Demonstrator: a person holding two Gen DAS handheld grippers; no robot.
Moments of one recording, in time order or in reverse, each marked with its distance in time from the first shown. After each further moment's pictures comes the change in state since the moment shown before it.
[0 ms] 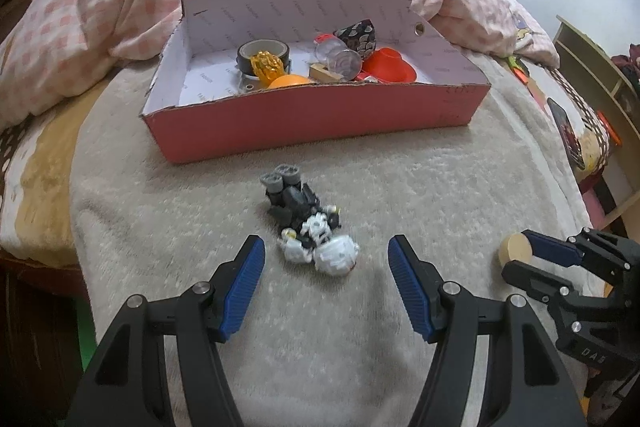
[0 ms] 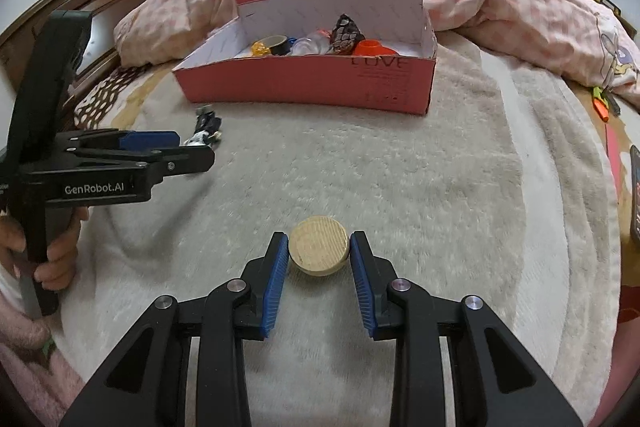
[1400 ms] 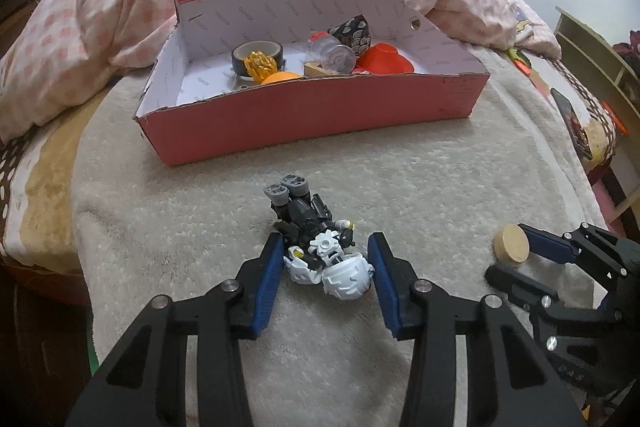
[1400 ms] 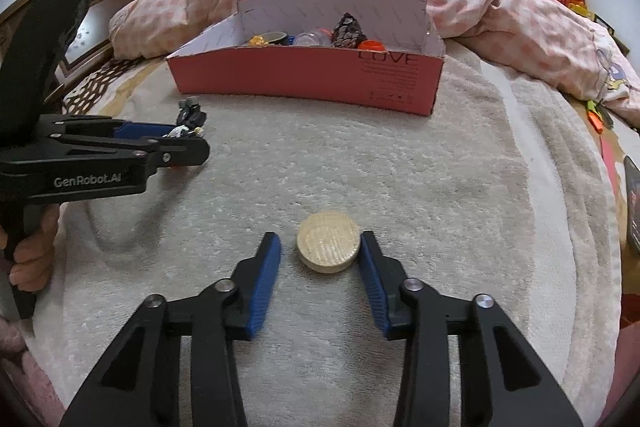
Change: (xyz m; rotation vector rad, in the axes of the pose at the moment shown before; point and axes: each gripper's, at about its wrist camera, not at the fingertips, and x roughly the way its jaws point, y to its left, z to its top) left arm 0.002 -0.009 -0.008 0.036 -0.021 0.034; right arm 0.013 0.007 -0.013 -0.040 -0.052 -0.064
